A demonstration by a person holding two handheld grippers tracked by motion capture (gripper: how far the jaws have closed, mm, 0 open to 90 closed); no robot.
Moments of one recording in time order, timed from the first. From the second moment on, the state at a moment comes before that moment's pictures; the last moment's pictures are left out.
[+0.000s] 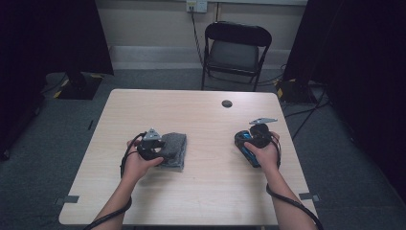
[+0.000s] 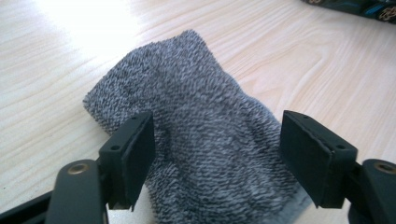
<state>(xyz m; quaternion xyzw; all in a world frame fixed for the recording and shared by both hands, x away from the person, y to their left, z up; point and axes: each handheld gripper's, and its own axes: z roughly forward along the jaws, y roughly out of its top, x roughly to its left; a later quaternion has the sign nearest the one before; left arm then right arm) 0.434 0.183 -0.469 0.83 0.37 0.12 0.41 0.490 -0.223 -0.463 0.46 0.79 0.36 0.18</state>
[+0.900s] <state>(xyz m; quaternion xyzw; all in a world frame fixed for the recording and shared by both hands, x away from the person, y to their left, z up) 0.397 0.160 -0.443 0.82 0.33 0.10 0.45 0.435 -0.209 -0.445 0.40 0.80 0.42 0.14</state>
